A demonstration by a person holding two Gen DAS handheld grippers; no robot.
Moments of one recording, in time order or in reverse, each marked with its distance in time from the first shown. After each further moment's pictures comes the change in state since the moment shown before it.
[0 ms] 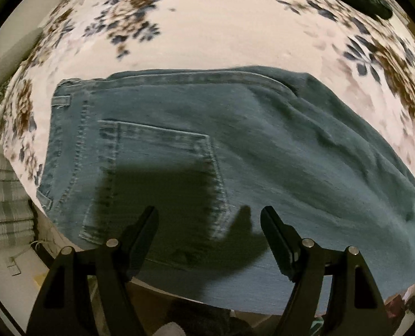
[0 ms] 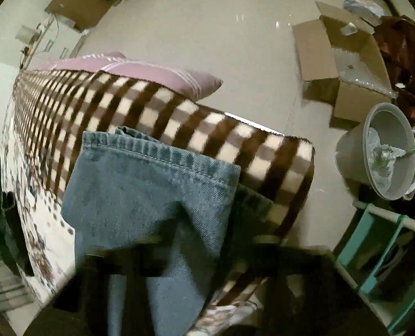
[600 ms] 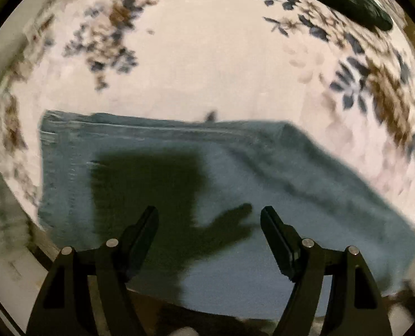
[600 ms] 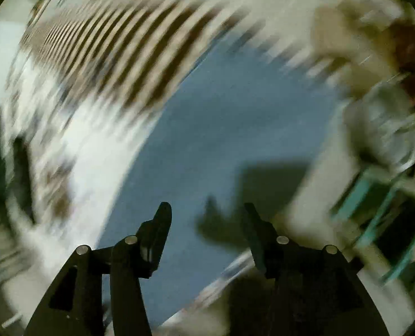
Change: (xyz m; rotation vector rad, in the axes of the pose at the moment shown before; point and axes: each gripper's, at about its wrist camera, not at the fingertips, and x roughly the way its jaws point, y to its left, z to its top) left arm -0.022 -0.034 0.057 -0.020 0.089 -0.088; right arm -0.029 0.121 -0.117 -0.066 0.321 0.058
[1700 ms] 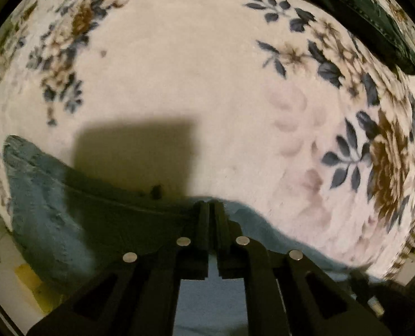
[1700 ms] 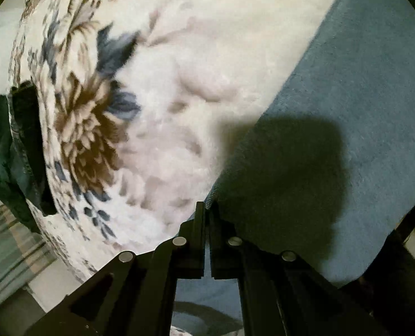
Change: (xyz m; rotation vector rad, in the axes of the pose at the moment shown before) left arm 0.032 -0.022 0.066 -0.082 0.045 -0.052; right arm 0.132 0.144 -0.044 0.060 0.084 0.029
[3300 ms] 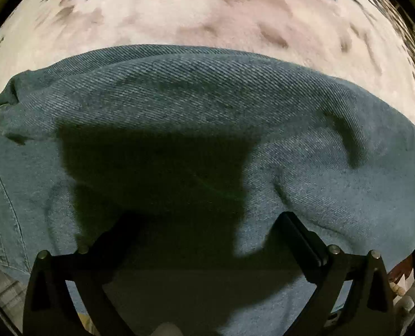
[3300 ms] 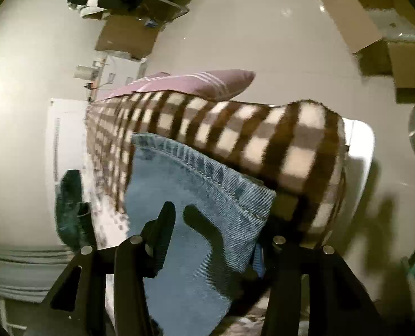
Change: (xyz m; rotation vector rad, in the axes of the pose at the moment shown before) left arm 0.114 -0.166 -0.215 0.471 0.018 0.028; right arm -0.140 -0.354 0.187 0.008 -0.438 0.510
